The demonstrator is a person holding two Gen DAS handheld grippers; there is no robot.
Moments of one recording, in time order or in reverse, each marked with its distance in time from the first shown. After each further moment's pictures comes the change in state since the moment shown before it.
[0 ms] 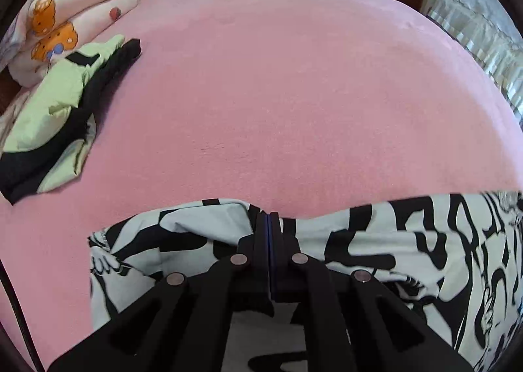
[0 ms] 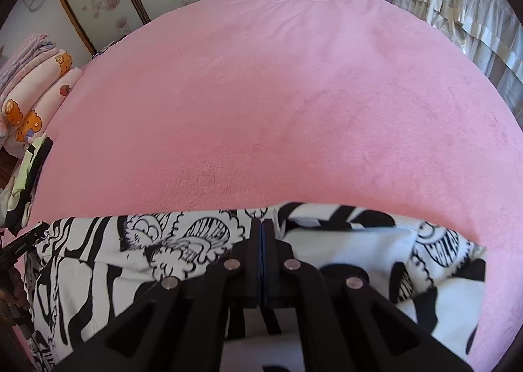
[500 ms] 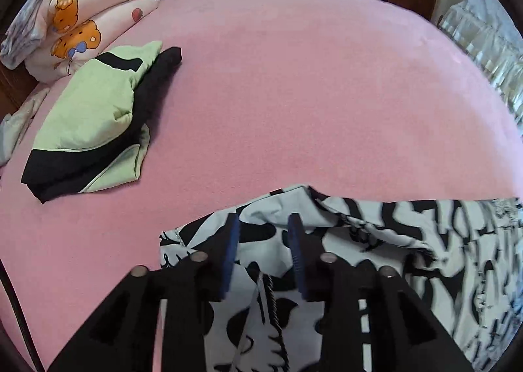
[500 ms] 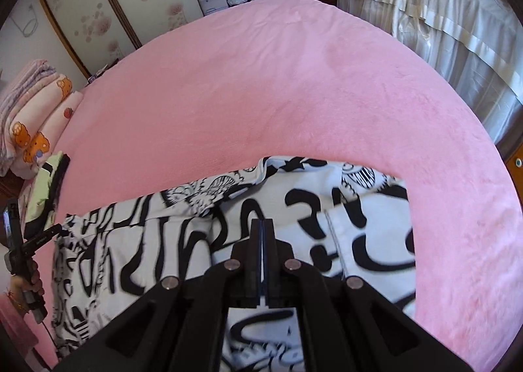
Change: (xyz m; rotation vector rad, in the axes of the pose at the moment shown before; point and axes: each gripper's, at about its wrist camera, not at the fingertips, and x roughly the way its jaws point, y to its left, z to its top) left arm -0.055 0.048 0.001 -0.061 -0.010 0.009; right arm -0.111 0.000 -0.043 0.101 -0.051 -0.014
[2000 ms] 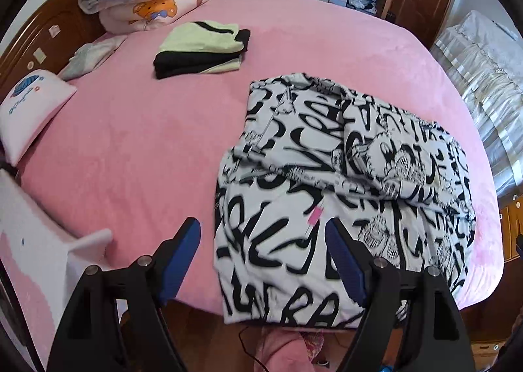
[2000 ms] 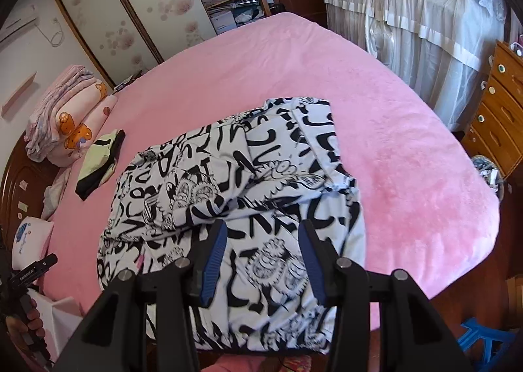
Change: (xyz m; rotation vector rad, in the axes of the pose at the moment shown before) left arm -0.336 0.054 -0.291 -0.133 0.025 0.023; right arm -0.257 -0.025 -0.200 0.020 -0.058 0.055
